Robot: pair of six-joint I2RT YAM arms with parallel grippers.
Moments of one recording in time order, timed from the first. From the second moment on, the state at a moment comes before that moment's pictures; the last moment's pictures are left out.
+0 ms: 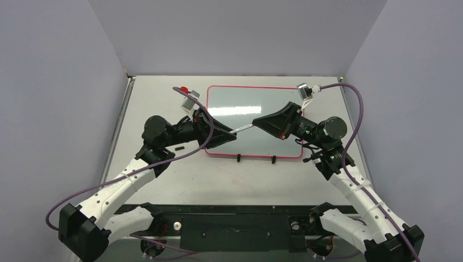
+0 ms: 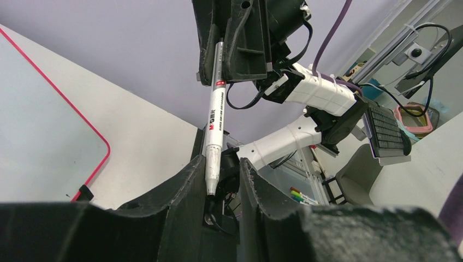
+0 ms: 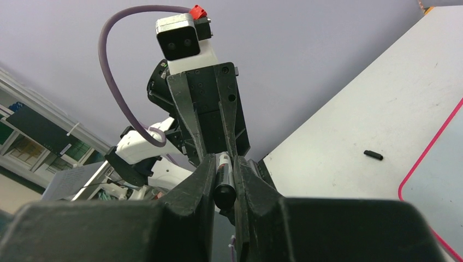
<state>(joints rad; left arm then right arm) -0.60 1.05 0.85 0.52 0.80 -0.86 0.43 0.92 0.85 0.39 -0.73 1.01</state>
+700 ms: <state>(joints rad) -0.61 1.09 0.85 0.56 0.79 -0.88 0.45 0.94 0.85 0.41 -0.73 1.00</state>
